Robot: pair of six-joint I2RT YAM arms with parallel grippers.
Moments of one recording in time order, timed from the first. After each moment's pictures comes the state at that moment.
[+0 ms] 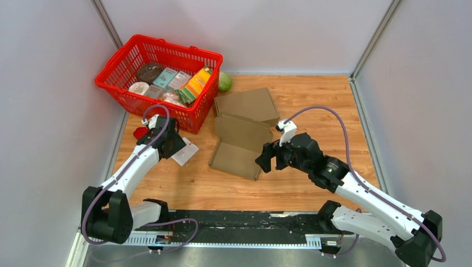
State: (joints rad) left arm -0.20 1.15 0.73 -0.59 -0.24 -0.83; right arm 0.82 0.87 0.73 -0.37 0.01 0.38
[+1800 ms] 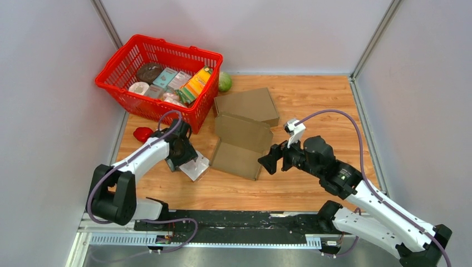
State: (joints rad) left arm -0.30 1.32 0.77 -0.74 -0.13 -0.85; right arm 0.82 0.74 0.73 -0.37 -0.05 0.35
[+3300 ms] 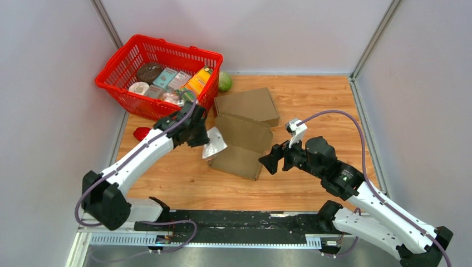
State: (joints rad) left arm -0.51 1.25 1.04 -0.82 -0.13 -0.76; right arm 0.82 0.72 0.73 -0.37 -0.05 0.34
